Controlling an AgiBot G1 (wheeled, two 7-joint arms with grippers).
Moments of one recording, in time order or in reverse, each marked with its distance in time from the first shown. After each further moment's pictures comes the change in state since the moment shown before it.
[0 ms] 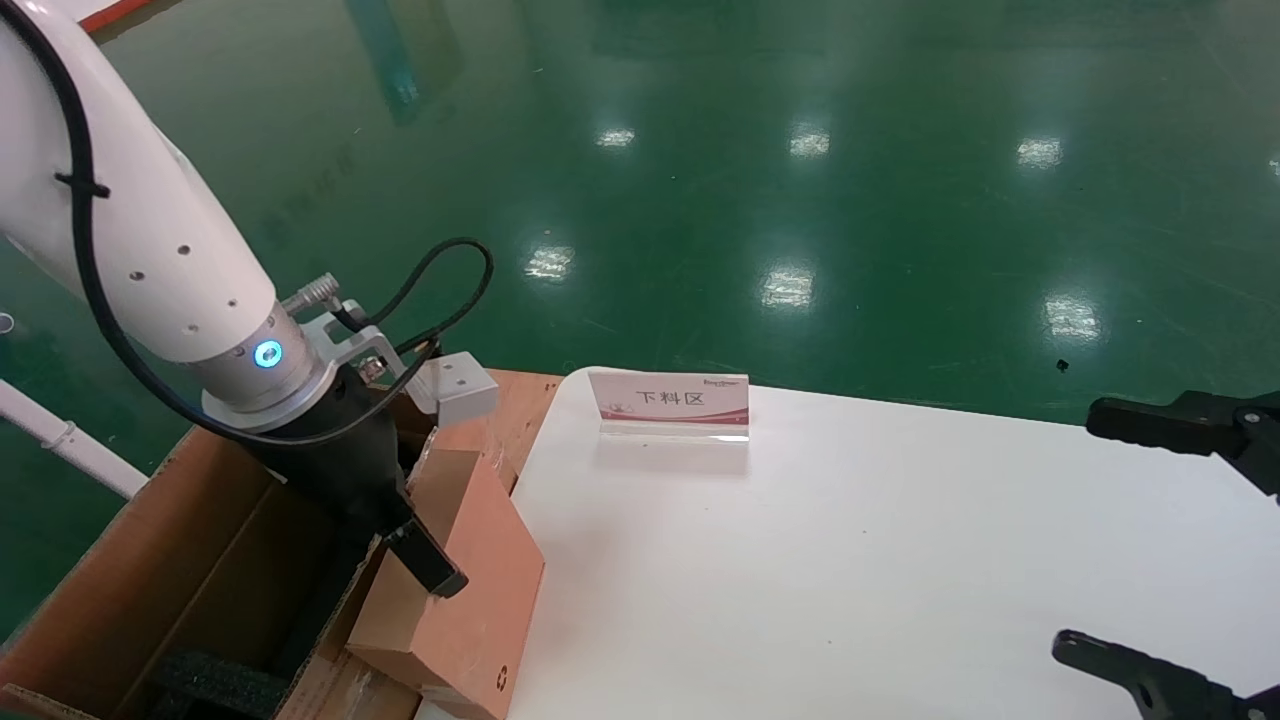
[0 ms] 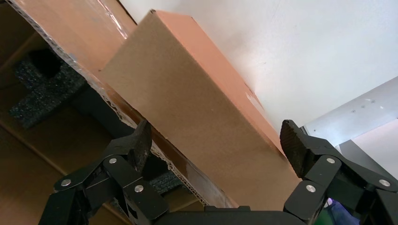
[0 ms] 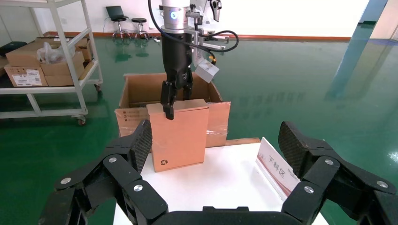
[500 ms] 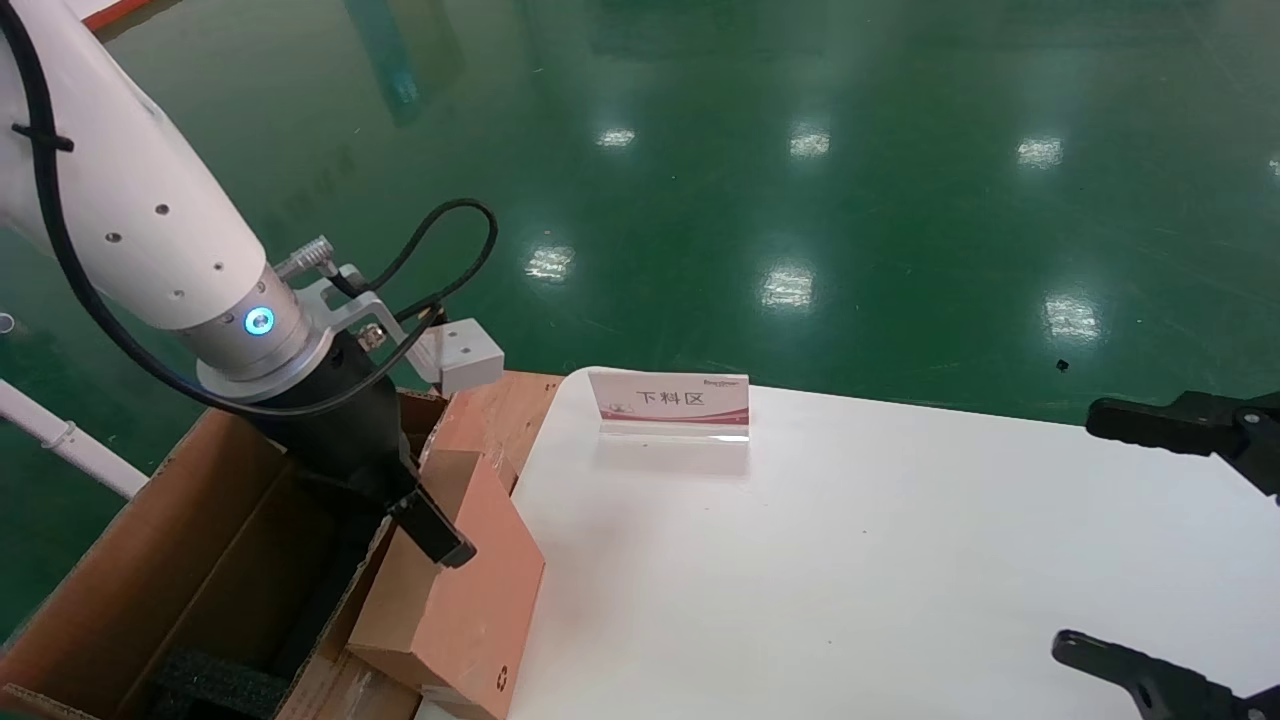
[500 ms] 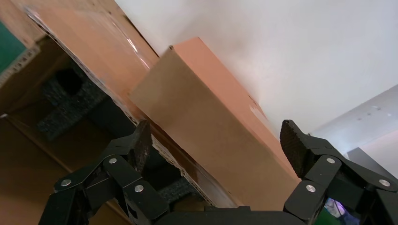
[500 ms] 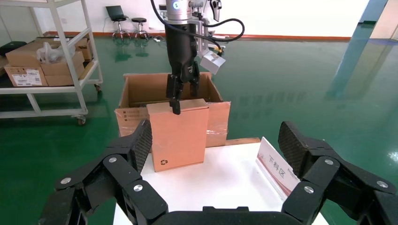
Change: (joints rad) left arm -0.006 -0.003 -0.085 0.000 0.026 0.029 0.019; right arm 0.000 0.000 0.001 0.000 -0.001 0.000 0.001
